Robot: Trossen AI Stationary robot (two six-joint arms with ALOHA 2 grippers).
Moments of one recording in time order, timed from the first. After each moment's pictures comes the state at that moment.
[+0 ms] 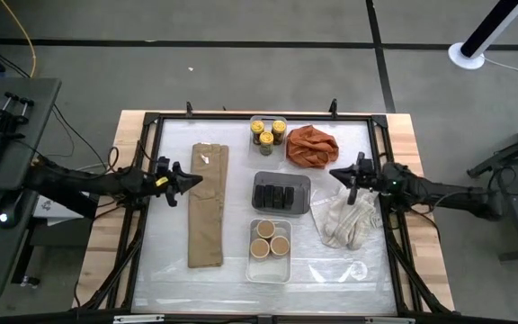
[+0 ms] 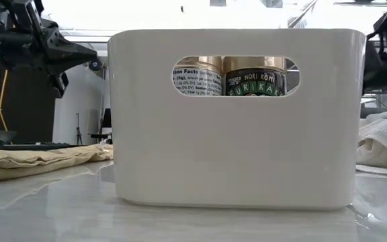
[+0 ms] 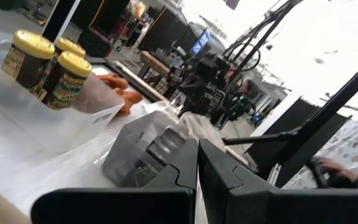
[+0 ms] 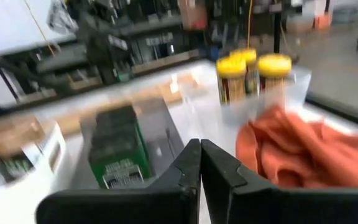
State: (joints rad) left arm -0.10 0.28 0.01 0.30 -0.29 -0.62; right arm -0.20 0.19 0.01 0.02 0.10 0.18
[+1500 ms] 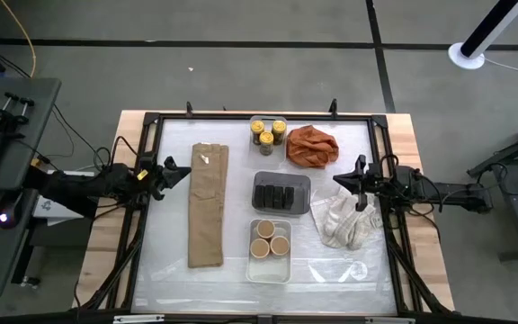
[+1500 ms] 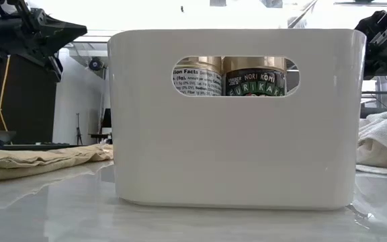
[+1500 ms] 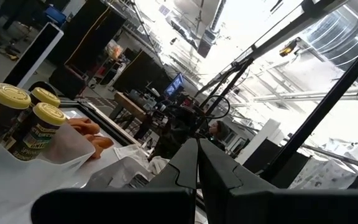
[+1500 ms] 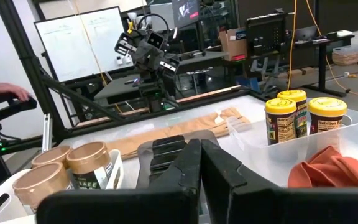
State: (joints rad) left arm -0.08 0.00 0.01 0.25 -0.29 -0.62; right arm -0.05 0.01 0.01 0.03 0.10 0.18
